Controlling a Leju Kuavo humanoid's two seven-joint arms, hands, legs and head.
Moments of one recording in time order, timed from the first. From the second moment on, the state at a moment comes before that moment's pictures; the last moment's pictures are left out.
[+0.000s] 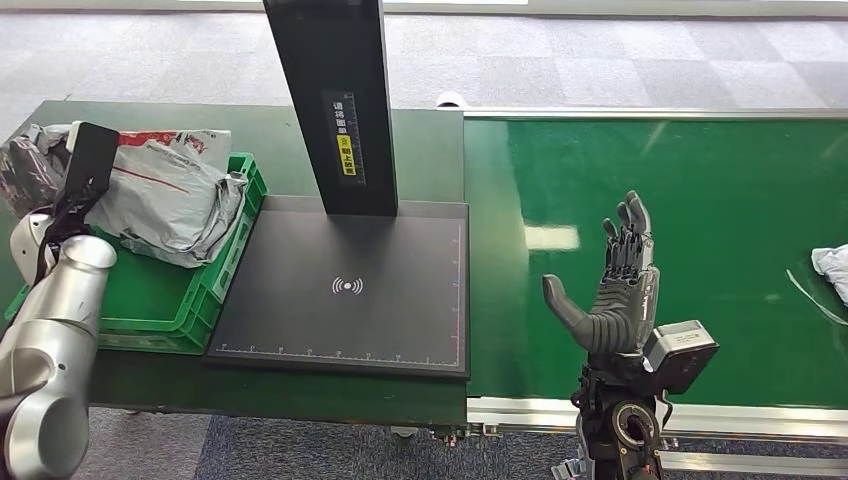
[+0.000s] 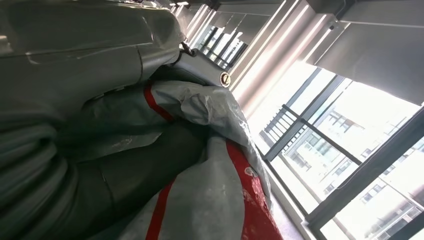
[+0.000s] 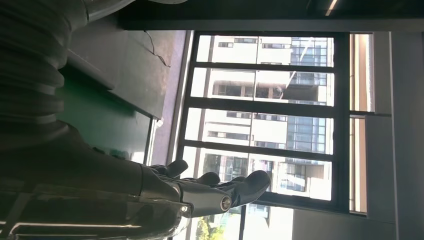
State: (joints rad) left arm -0.89 0.26 0.20 -0.58 -0.82 0.61 -0.19; right arm -0.13 0.15 0.15 -1.52 0.09 0.10 -0.48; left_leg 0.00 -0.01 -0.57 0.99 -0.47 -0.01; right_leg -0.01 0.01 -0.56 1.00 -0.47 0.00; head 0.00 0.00
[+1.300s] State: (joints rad) left arm -0.52 0.11 0.18 -1.15 -0.06 0.14 -0.46; right arm -0.12 0.15 0.15 -1.46 0.11 0.09 -0.46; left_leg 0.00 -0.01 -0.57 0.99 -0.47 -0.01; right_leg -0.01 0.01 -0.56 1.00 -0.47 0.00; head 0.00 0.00
